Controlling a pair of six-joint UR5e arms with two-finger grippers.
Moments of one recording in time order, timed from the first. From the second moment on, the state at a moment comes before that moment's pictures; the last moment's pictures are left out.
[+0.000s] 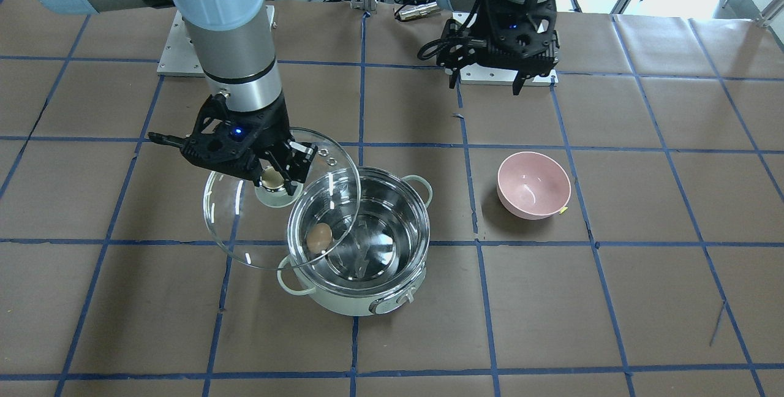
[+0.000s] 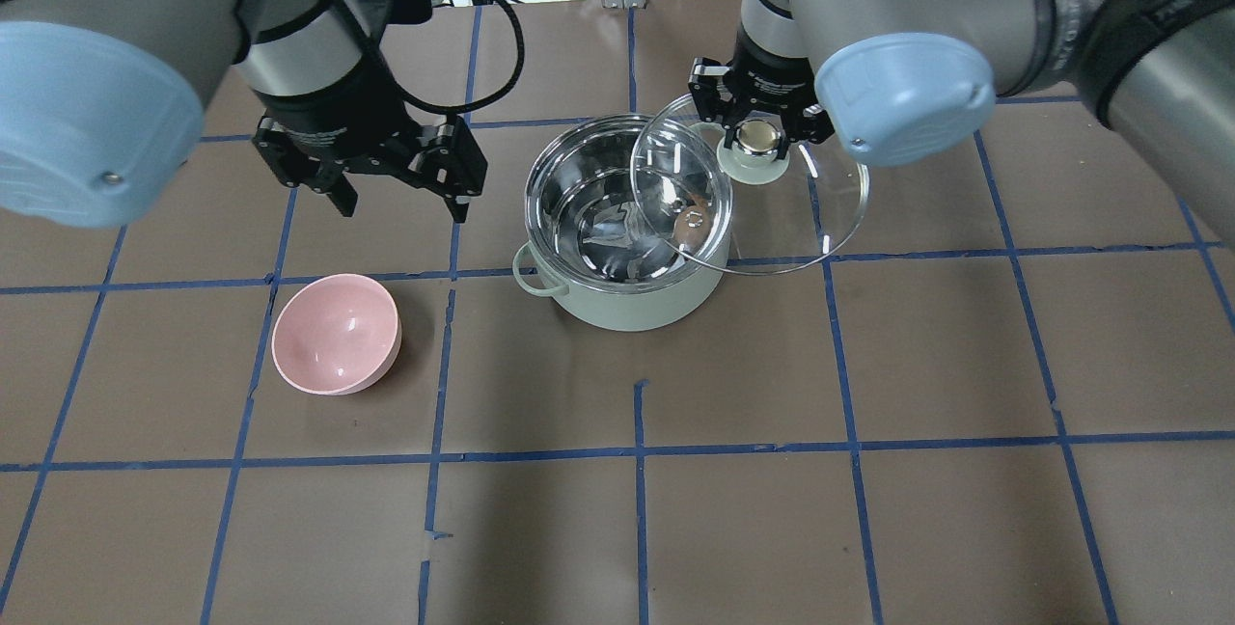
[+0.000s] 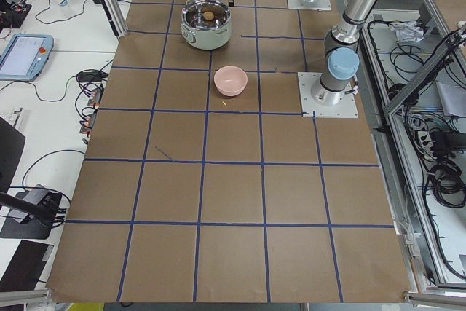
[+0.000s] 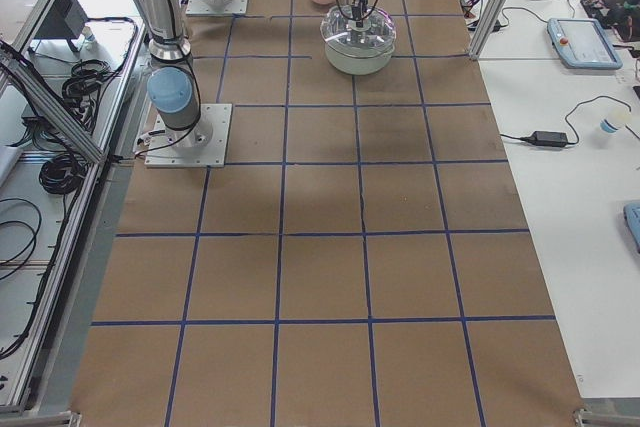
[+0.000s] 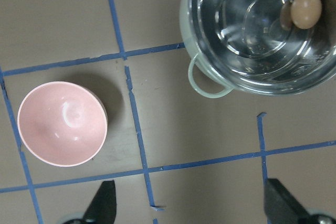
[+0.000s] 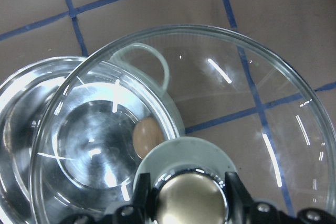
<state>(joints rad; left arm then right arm) -1.69 -1.52 -1.58 -1.64 1.57 -0.02 1.81 -1.36 1.55 -1.89 -1.59 0.54</state>
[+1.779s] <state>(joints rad) -1.63 -1.50 -1.60 -1.63 1.57 0.12 1.95 -1.19 1.43 -1.91 -1.53 0.66</state>
